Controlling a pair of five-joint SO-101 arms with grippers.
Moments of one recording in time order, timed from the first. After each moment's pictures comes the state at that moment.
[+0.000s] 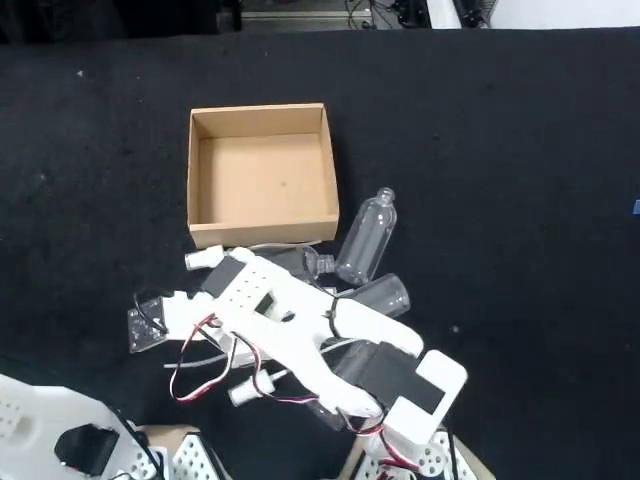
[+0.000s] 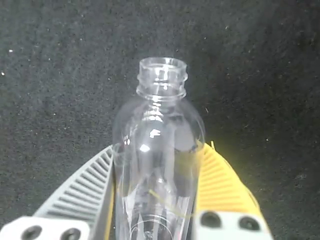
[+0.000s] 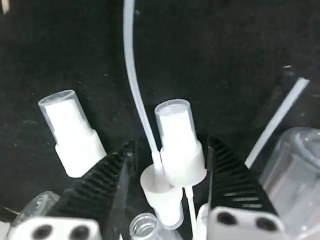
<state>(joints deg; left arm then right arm) -75.0 13.4 0.5 70.5 -45.6 -54.0 10.3 23.3 68.6 48.5</state>
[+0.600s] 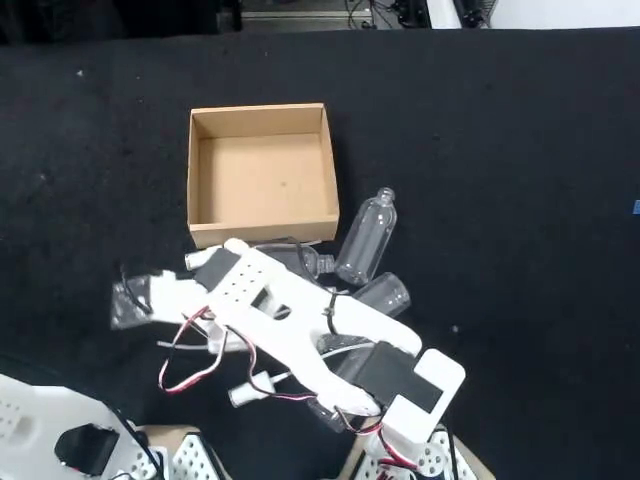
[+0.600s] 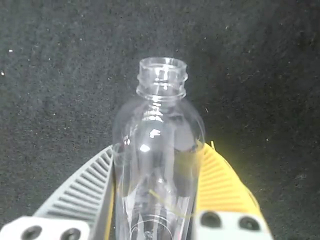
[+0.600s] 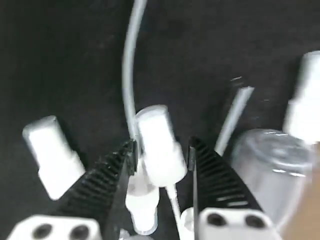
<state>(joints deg) -75.0 13.4 0.5 70.5 -45.6 -54.0 10.6 17.2 66.6 40.2</state>
